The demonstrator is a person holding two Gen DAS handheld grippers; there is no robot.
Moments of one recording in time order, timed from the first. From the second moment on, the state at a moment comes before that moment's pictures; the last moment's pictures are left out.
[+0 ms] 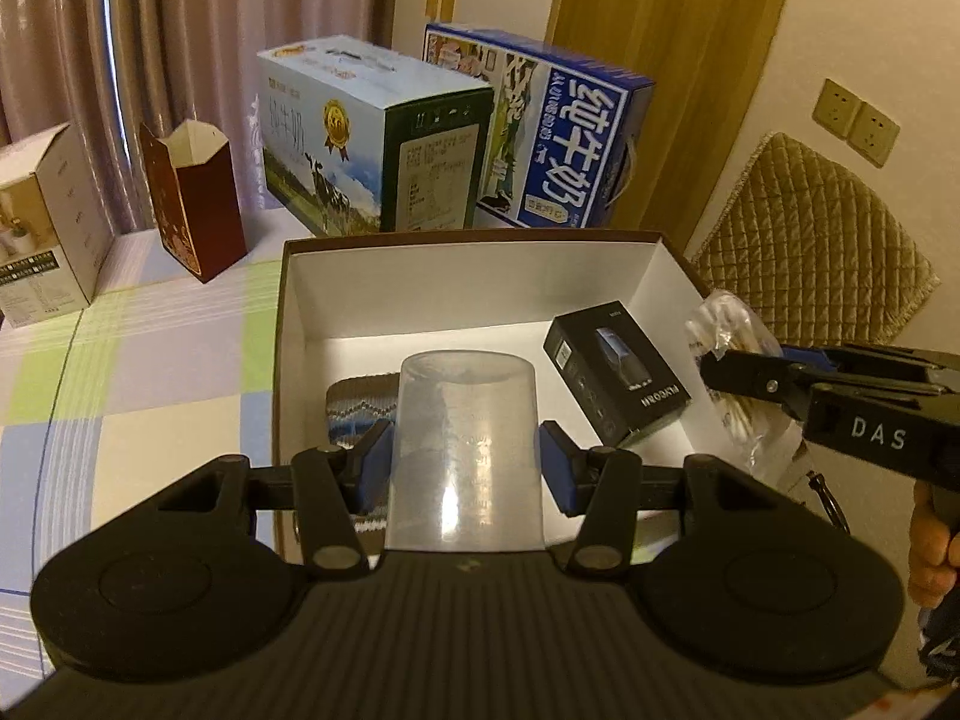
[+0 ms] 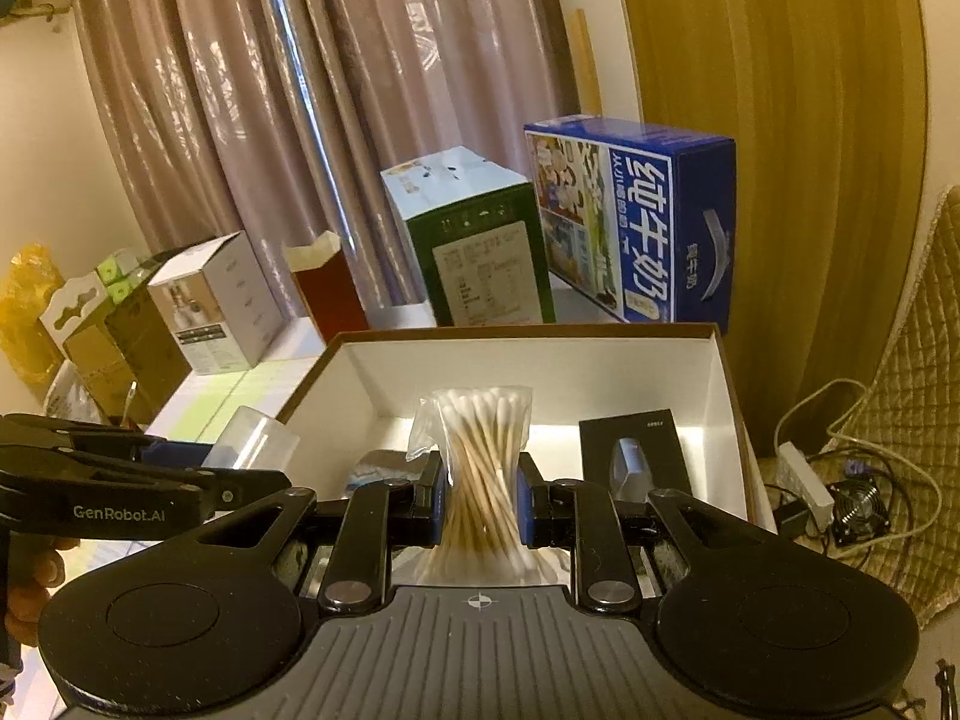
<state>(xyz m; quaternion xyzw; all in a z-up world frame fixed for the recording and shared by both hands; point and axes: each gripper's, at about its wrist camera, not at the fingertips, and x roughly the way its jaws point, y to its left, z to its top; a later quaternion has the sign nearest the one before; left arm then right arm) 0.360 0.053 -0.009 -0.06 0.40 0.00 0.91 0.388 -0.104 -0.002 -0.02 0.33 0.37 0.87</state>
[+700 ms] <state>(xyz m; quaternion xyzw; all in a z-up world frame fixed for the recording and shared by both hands) 0.412 0.057 -0.068 -0.07 0.47 0.01 0.88 0.450 -0.075 -0.090 -0.07 0.44 0.34 0.83</state>
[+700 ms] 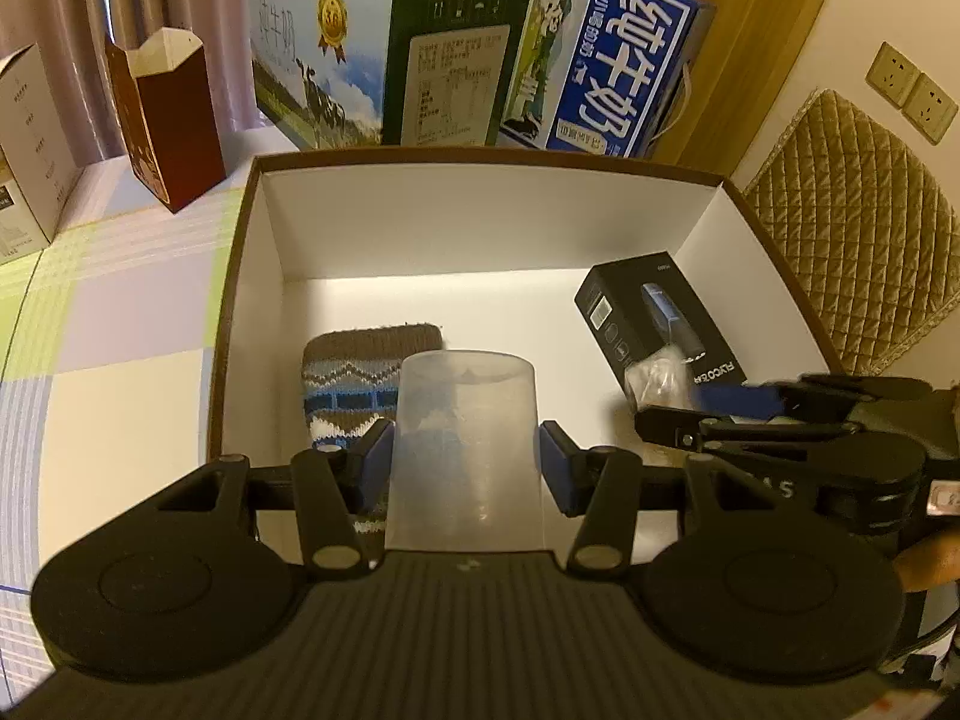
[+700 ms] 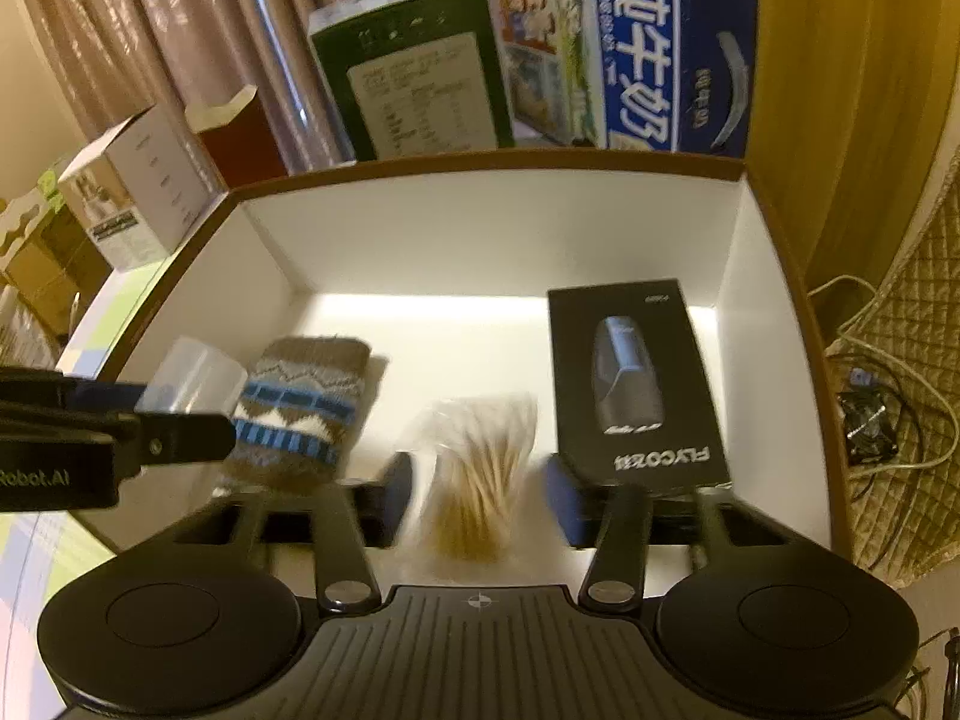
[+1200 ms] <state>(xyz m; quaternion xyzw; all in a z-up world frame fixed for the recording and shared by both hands) 0.432 0.045 -0.081 -0.07 0.47 -0.01 0.88 0.450 -0.087 -0.081 -0.08 0.44 0.33 0.83</state>
